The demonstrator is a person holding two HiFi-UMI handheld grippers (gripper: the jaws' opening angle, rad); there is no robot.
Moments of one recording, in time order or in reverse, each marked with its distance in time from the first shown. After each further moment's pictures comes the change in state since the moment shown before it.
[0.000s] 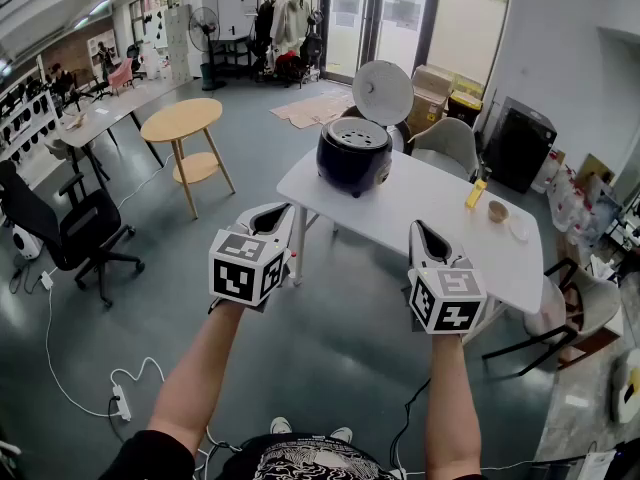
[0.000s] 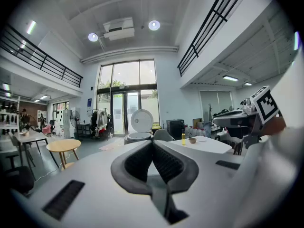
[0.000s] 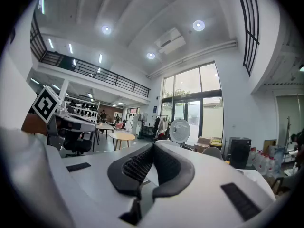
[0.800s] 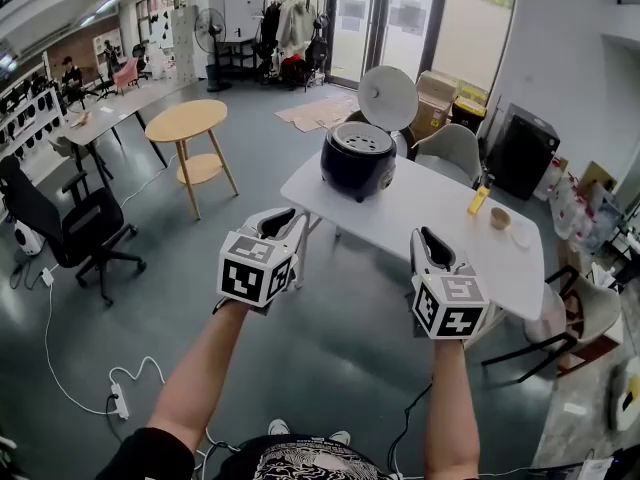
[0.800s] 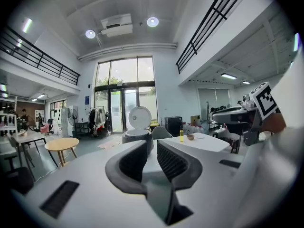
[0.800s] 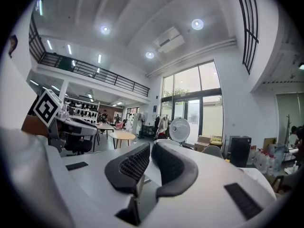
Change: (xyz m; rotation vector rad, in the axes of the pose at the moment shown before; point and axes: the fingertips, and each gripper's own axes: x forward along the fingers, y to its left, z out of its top) left arm 0.002 -0.005 -0.009 0.010 0.035 -0.027; right arm -0.005 0.001 -0.002 0.014 0.011 0.000
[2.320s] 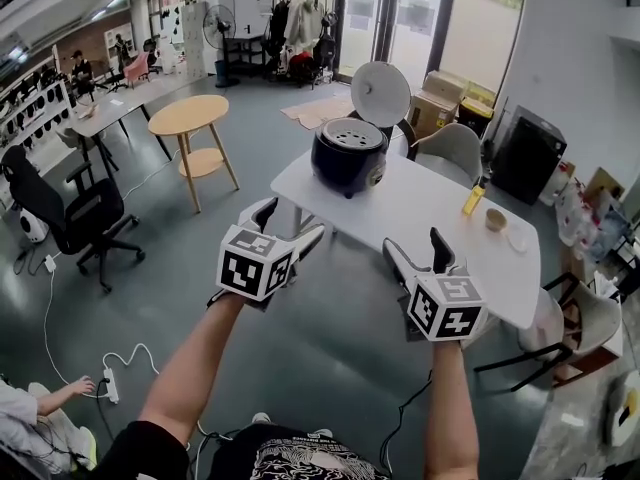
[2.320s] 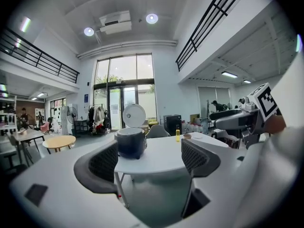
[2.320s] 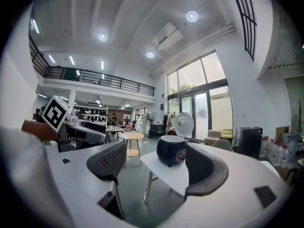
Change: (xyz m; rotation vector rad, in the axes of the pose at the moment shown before) left arm 0.043 -0.072 0.001 -0.009 0.026 -0.004; right arm -0.016 -0.054 -0.027 0.070 0.018 0.130
